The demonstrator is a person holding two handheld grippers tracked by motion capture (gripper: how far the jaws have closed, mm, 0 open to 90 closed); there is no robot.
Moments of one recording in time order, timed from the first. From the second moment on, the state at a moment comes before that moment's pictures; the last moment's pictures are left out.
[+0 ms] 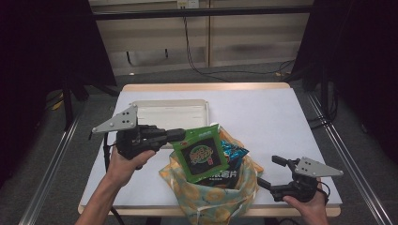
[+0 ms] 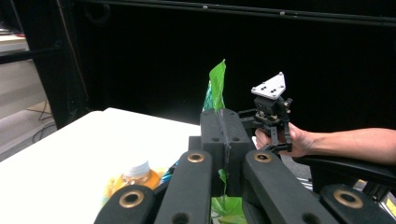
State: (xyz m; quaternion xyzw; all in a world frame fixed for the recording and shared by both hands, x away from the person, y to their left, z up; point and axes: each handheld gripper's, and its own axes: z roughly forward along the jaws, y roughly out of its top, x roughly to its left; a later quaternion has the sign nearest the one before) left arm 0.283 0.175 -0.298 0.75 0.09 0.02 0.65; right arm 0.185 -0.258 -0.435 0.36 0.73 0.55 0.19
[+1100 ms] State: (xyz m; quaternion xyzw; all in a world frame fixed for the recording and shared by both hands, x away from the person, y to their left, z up) left arm 0.310 0.244 -0.272 0.76 0.16 0.10 0.63; right arm 0.186 -0.260 -0.436 0.36 0.72 0.55 0.20
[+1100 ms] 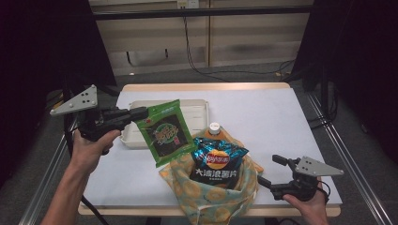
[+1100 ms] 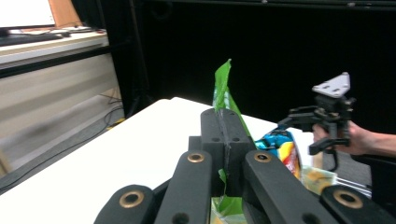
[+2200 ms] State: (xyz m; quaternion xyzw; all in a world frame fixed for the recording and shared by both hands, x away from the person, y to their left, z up) left arm 0.379 0.285 -0.314 0.76 0.24 0.14 0.58; right arm 0.190 -0.260 -0.438 0.37 0.72 0.55 0.19
